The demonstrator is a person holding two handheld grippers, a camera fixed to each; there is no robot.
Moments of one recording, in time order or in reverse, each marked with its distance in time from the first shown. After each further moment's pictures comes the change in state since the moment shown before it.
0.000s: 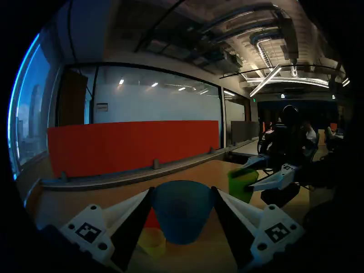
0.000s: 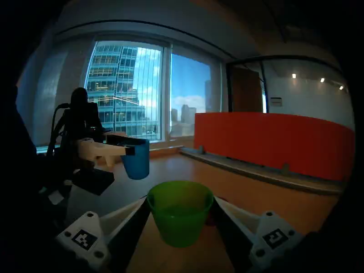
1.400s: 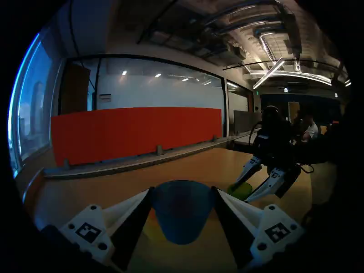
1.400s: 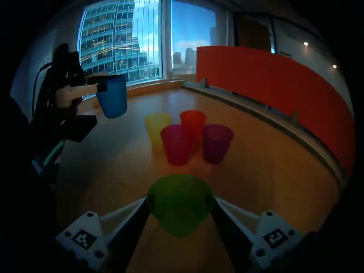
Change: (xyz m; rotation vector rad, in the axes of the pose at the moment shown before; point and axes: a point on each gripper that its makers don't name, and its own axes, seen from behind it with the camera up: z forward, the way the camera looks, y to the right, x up) left arm -0.048 -0.006 -0.016 0.020 -0.070 -0.008; right arm -0.140 0.024 -0.016 0.044 -0.482 0.004
